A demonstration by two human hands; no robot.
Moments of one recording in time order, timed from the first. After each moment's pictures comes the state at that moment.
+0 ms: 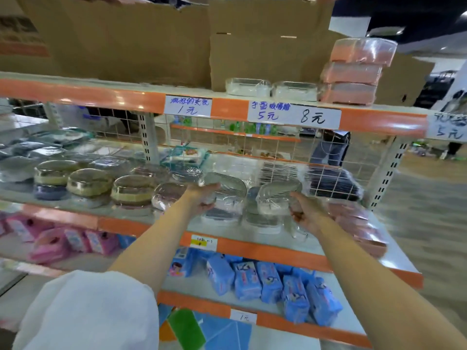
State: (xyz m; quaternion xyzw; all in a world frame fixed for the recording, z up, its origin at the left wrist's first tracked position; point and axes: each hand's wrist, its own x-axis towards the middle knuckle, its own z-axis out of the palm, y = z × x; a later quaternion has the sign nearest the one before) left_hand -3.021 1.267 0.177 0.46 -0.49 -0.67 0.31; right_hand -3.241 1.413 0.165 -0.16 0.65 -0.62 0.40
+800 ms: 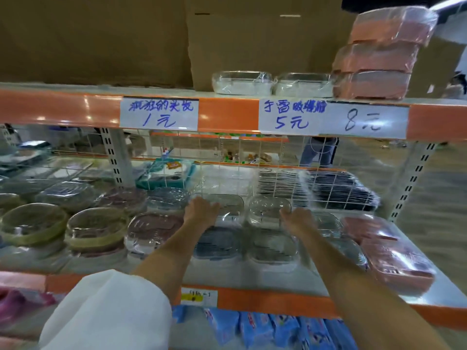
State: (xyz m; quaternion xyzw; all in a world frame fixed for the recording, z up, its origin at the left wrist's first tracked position) left_hand -3.100 1.153 0.124 0.57 -0.77 -0.23 0.15; right_hand -3.284 1.296 0.115 -0.32 0.90 -0.27 0.13
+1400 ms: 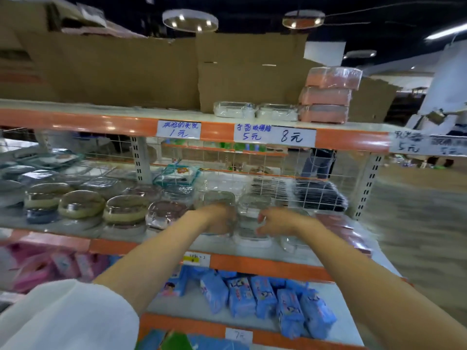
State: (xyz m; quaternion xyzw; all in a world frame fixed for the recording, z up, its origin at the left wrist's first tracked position) left_hand -3.042 1.329 0.216 0.28 -0.95 -0.04 -0.09; right_hand -3.194 1.438 0.222 -0.62 0.77 -0.02 0.14
